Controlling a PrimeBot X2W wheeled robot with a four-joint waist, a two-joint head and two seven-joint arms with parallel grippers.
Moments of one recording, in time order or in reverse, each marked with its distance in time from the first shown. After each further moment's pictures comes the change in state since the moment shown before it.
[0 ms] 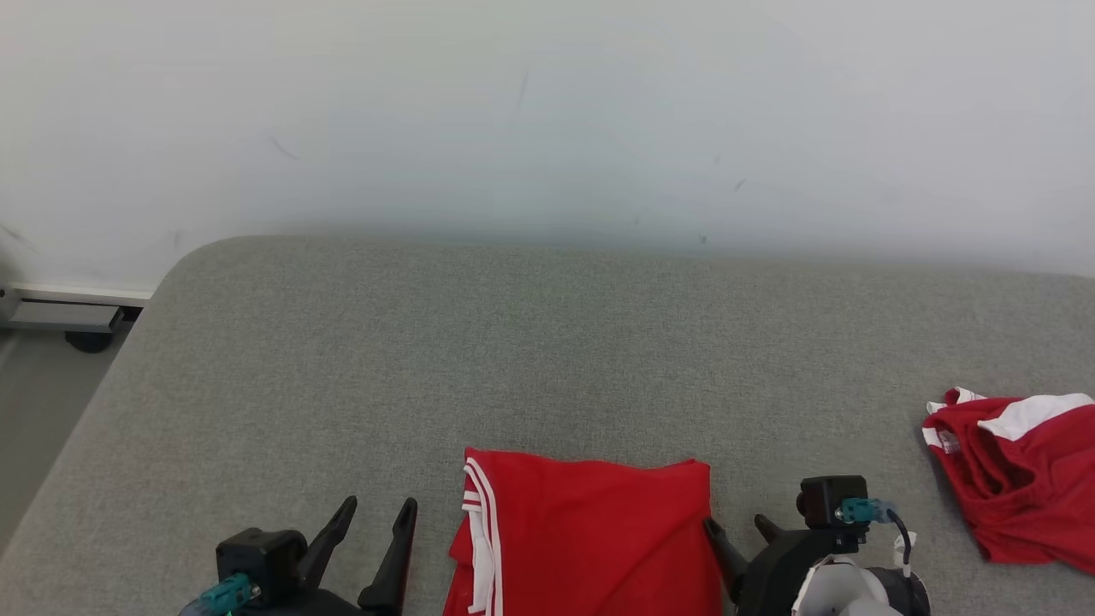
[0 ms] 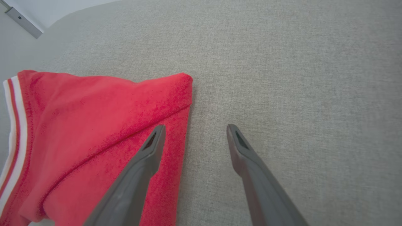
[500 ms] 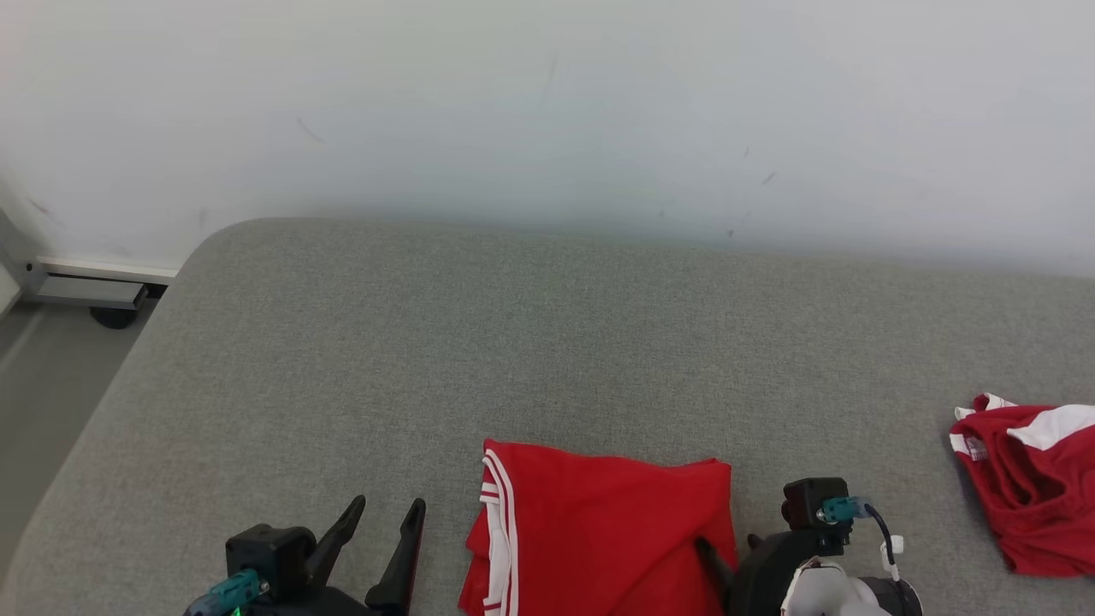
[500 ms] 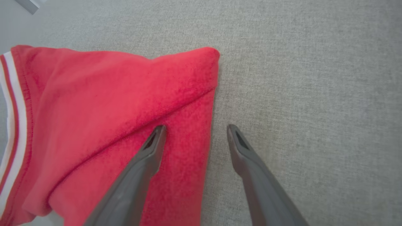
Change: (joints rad) left arm -0.009 0.000 -0.016 -0.002 0.001 -0.002 0.017; right arm 0.020 0.062 -0.080 0.004 -0.086 0.000 0.106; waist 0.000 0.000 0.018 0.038
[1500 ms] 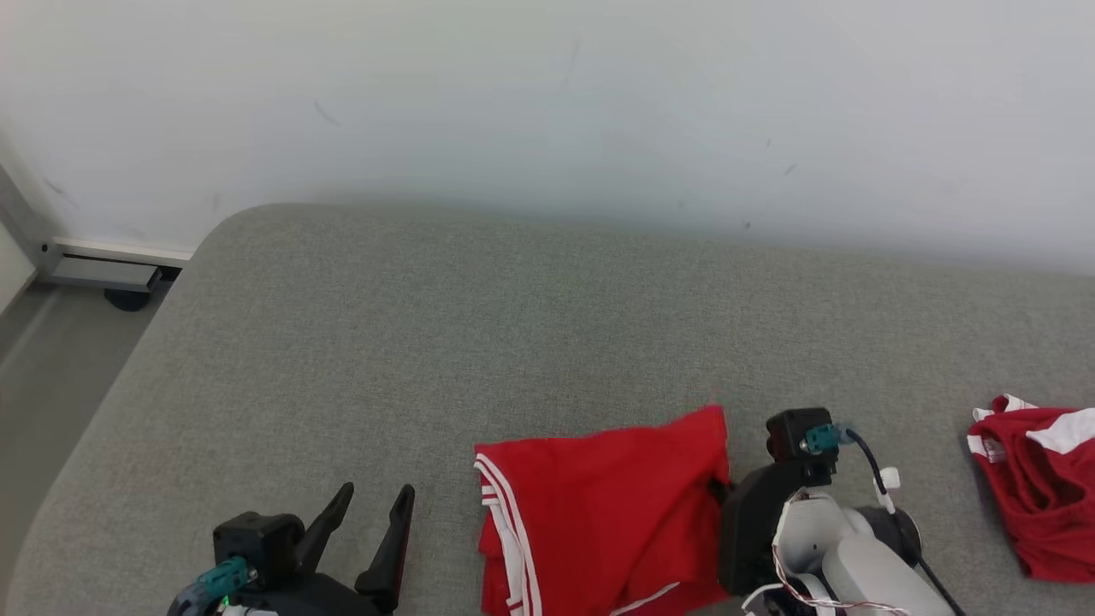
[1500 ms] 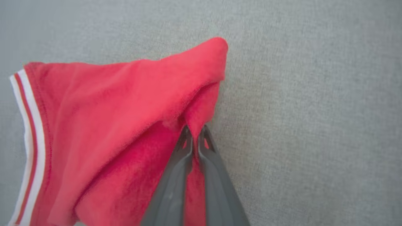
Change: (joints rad) left arm -0.020 0.000 0.010 0.004 0.000 0.002 0.007; right arm -0.040 0.050 -0.131 -0.075 -0.185 0.000 0.240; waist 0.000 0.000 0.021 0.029
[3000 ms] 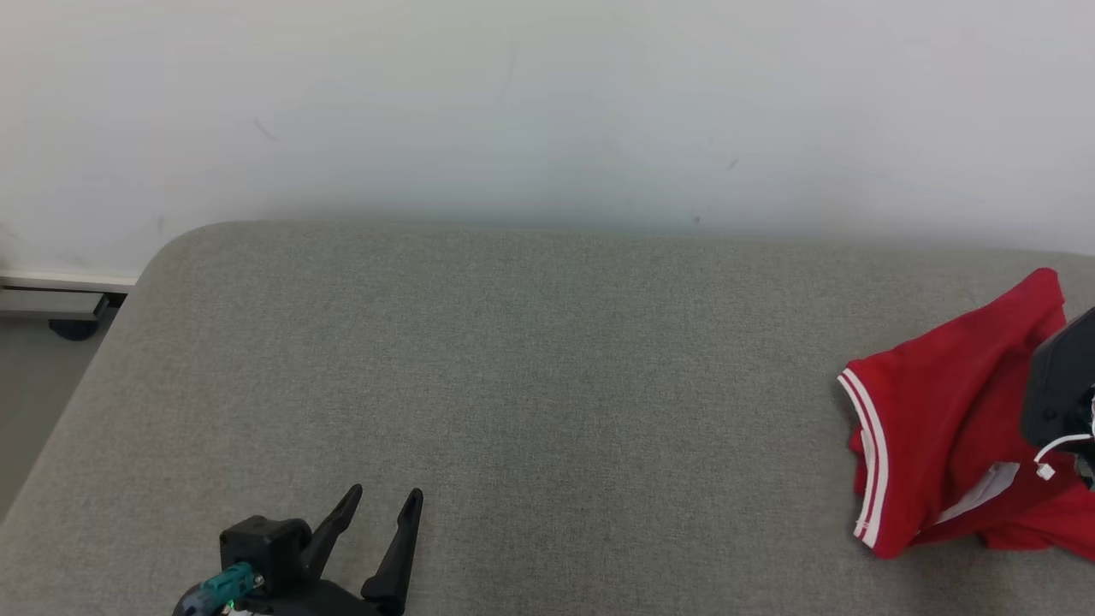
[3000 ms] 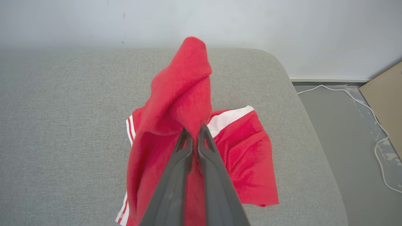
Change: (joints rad) left arm 0.010 0.014 -0.014 -0.025 0.000 0.000 -0.007; right arm -0.043 -0.292 -0.469 -0.347 -0.254 -0.001 0.431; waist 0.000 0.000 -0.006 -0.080
